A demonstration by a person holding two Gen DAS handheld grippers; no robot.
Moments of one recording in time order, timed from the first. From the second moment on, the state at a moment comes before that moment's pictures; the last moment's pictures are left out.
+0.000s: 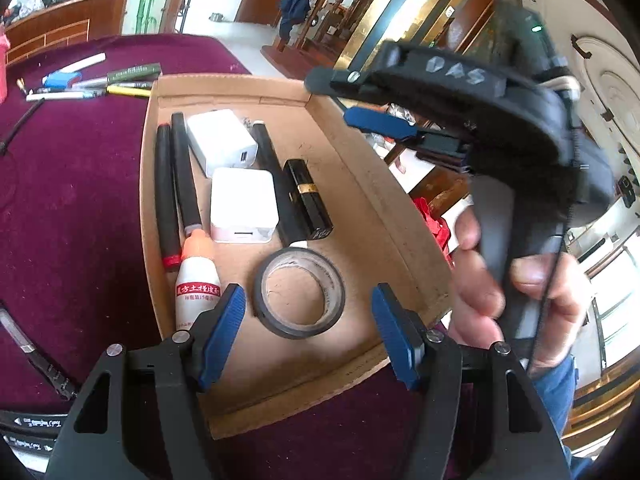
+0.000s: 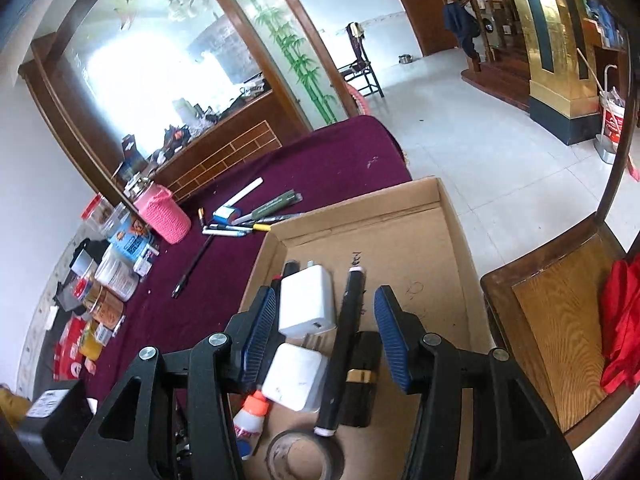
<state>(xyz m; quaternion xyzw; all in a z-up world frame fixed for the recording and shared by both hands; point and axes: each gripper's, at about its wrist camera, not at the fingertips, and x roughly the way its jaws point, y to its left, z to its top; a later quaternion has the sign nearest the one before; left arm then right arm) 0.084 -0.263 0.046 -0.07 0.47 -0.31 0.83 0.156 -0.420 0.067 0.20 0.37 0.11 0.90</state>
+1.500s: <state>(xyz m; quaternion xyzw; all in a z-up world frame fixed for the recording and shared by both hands) -0.037 0.034 0.015 -0.24 0.45 -0.12 0.85 0.006 -0.200 -0.004 0.04 0.50 0.35 0.79</state>
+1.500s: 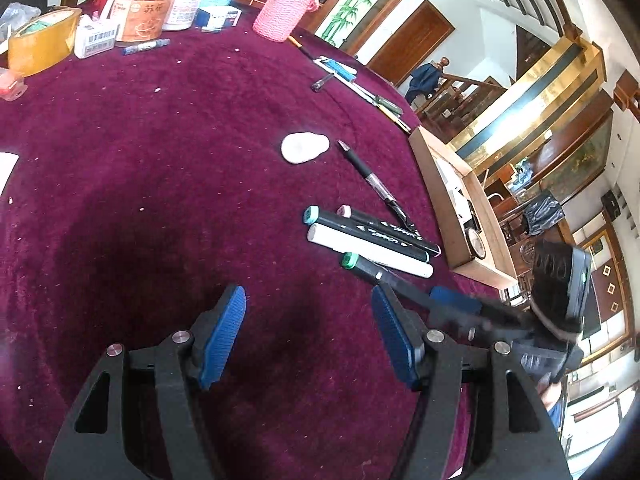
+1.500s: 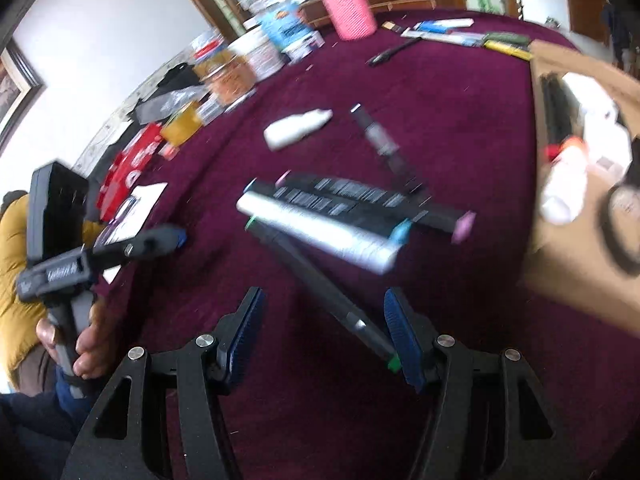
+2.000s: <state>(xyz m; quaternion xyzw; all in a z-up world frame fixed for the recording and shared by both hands) -0.041 -0.016 0.020 -0.21 0.52 -0.12 0.82 0.003 -0.217 0.031 0.05 0.45 0.37 0.81</state>
